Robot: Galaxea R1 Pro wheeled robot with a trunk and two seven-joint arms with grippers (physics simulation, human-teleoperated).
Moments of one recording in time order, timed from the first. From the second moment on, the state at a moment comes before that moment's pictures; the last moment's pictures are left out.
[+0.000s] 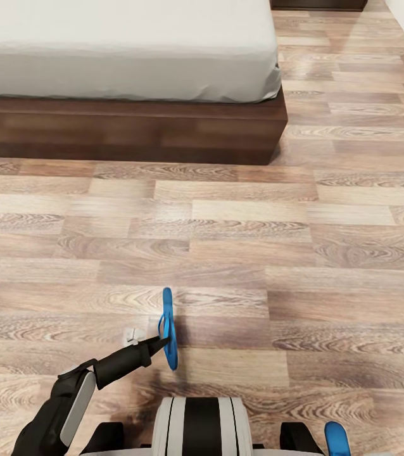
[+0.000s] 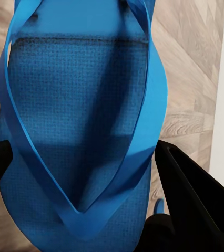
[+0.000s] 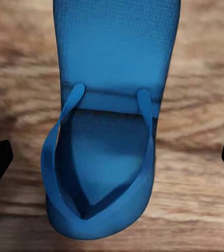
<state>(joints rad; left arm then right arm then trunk) -0.33 0.03 0.09 -1.17 0.31 0.51 -0.86 -0.33 -0.32 -0.11 -0.11 0.06 -0.31 0.31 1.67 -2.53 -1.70</state>
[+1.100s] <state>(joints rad) -0.33 0.03 0.09 -1.17 0.31 0.51 -0.86 -0.33 -0.32 -0.11 -0.11 0.06 -0.31 0.31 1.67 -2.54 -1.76</state>
